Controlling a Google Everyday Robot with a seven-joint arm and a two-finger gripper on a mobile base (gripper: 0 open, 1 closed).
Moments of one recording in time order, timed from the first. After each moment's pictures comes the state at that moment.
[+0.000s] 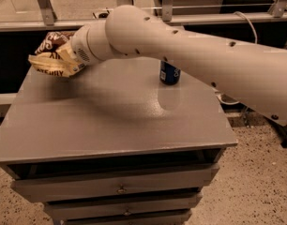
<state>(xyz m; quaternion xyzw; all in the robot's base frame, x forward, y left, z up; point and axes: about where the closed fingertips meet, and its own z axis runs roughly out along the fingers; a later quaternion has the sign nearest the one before) 0.632 0.192 0.938 -0.47 0.69 0.22 0.51</state>
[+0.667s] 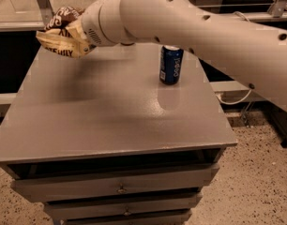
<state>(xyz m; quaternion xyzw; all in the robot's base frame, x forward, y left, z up) 0.625 0.149 1.004 -0.46 0.67 0.17 0.56</state>
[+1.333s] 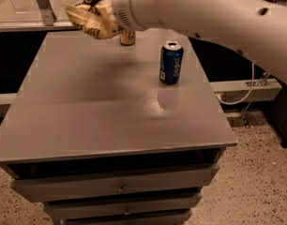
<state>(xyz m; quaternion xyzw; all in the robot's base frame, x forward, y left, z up) 0.626 0.065 1.054 -0.41 0.68 0.09 0.60</state>
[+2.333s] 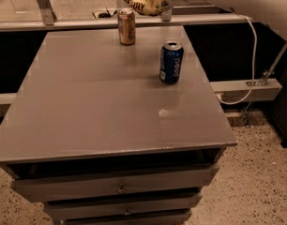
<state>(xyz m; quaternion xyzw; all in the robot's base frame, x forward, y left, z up) 0.698 -0.050 1.084 -0.34 0.71 0.01 0.62</state>
